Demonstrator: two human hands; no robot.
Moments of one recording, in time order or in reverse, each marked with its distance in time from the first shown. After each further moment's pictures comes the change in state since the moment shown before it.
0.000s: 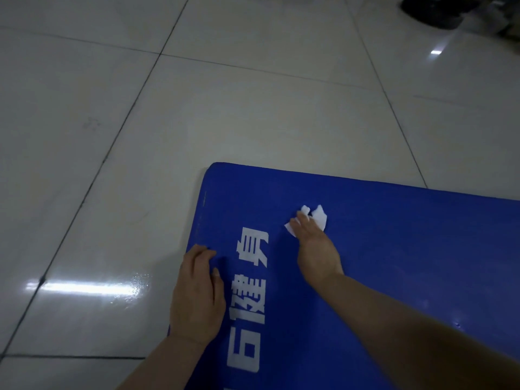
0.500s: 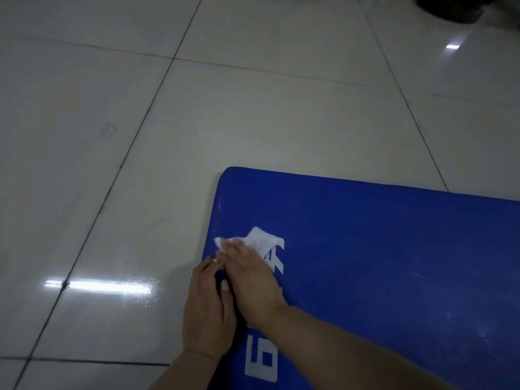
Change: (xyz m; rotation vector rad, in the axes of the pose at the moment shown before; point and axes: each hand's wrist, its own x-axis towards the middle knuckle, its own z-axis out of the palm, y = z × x) left_hand -0.006 0.003 -0.009 -0.128 0.024 -0.105; right_hand -0.009 -0.124 0.010 0.217 -0.054 -0.349
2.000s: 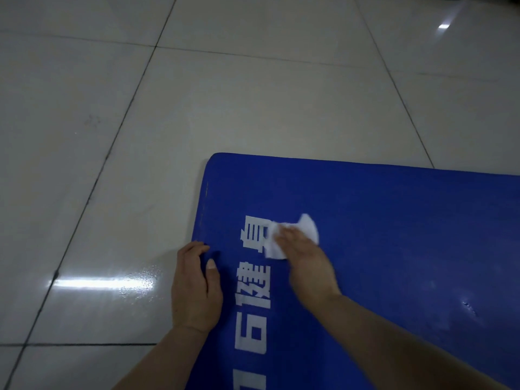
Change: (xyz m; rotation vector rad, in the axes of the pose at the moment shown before) left_hand 0.002 0.000 -0.003 -0.010 0.018 -0.011; right_hand -0.075 0.070 -0.012 0.180 0.110 0.346
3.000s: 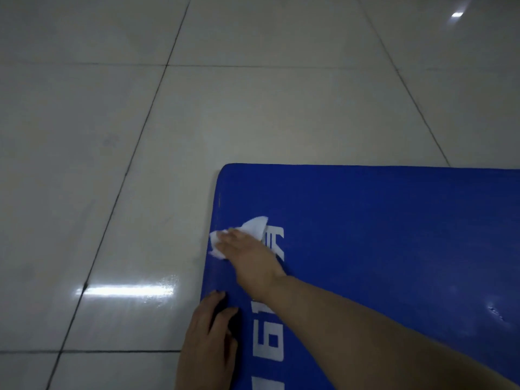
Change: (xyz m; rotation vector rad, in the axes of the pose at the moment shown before) left_hand -0.055 -0.018 -0.035 0.264 -0.262 0.291; right_hand 0.065 -0.090 0.014 0.121 -0.242 -0.407
